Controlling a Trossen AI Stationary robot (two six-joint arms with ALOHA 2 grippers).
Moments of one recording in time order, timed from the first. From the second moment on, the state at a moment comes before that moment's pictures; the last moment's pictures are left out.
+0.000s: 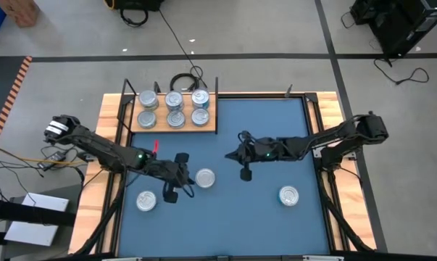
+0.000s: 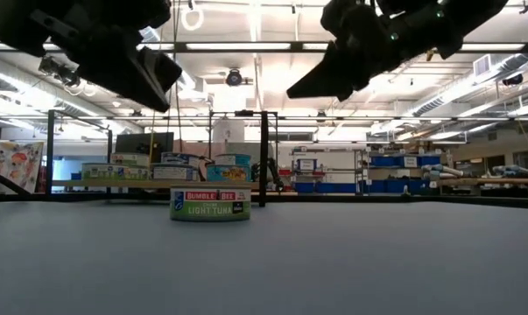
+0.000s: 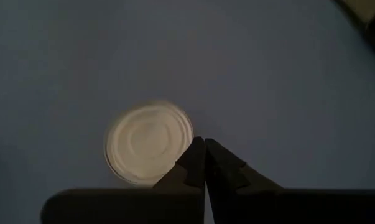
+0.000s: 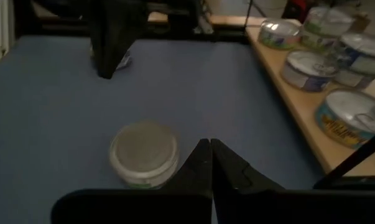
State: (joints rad) left arm -0.31 1.26 0.69 -0.14 -0.10 -0.03; right arm 0.07 1.46 0.74 0.30 0.15 0.01
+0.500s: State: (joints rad) left arm -0.33 1.59 0.90 -0.24 -0.20 0.18; right arm 0.06 1.51 0.73 0.31 0.16 0.02
